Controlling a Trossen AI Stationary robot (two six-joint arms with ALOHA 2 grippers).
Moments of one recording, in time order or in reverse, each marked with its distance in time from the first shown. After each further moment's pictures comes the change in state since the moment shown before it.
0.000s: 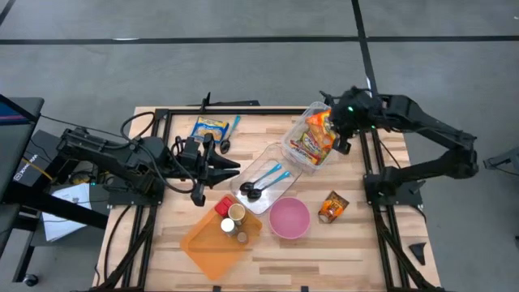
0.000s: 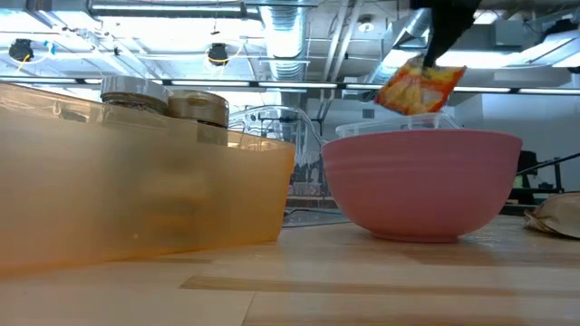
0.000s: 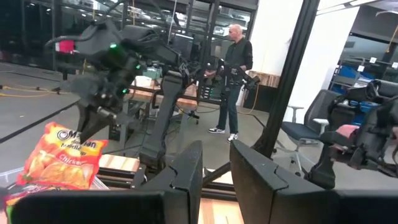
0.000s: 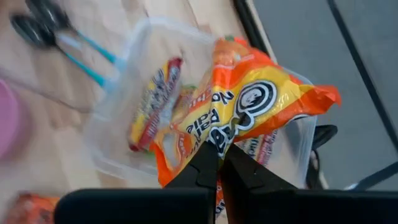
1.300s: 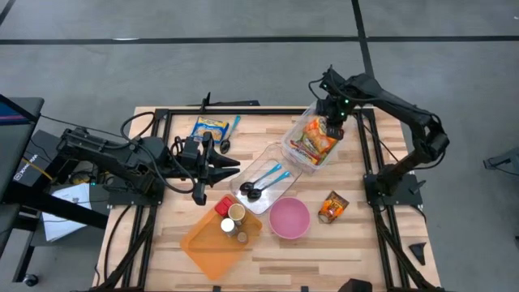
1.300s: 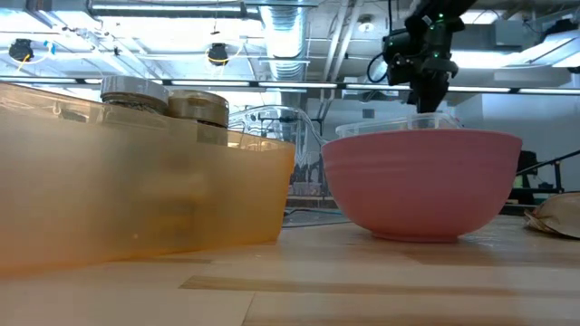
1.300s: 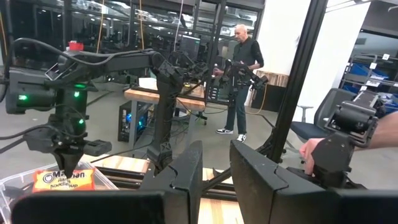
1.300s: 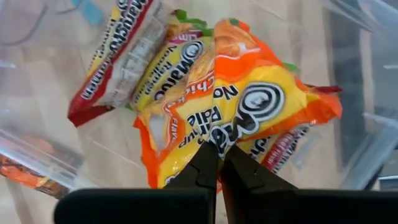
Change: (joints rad) left arm 0.000 -0.001 0.000 -0.002 -0.032 0.024; right arm -0.394 0.361 0.000 -0.036 -0.306 -0.449
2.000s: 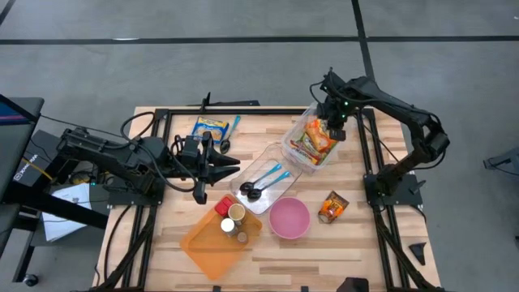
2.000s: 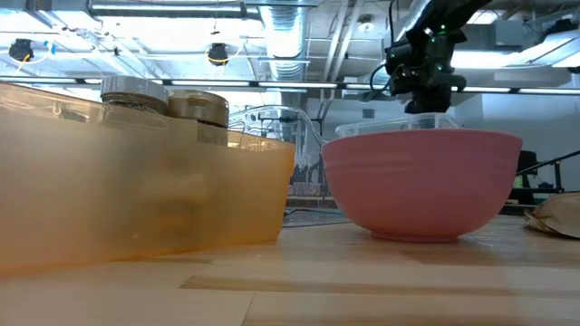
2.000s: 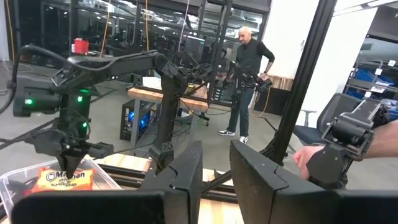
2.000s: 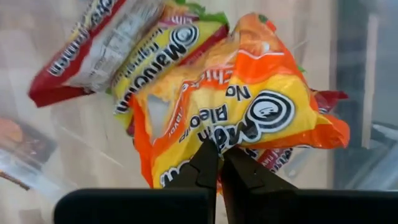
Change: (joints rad) left arm -0.002 0.000 0.000 0.000 -0.022 -0.026; right arm -0.029 -0.001 -0.077 0.070 0.003 -0.143
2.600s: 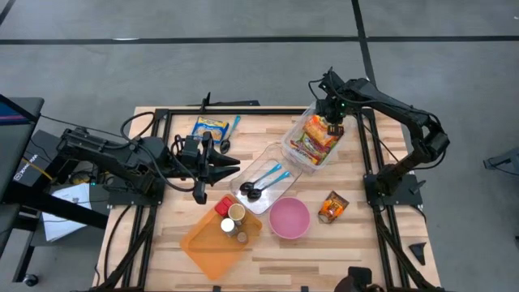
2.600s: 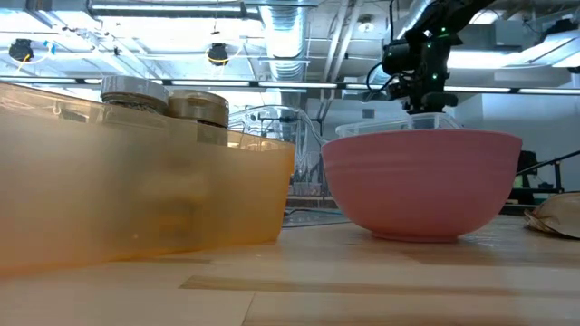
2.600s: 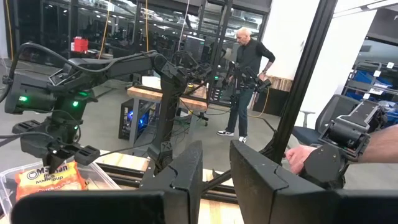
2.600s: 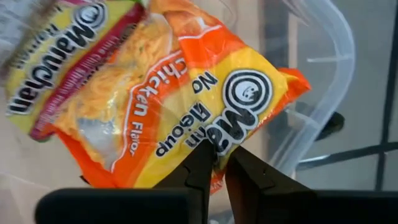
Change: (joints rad) left arm 0.000 0.000 0.000 0.000 0.002 -0.012; right arm 0.000 -0.002 -0.031 0.141 0.219 -0.007
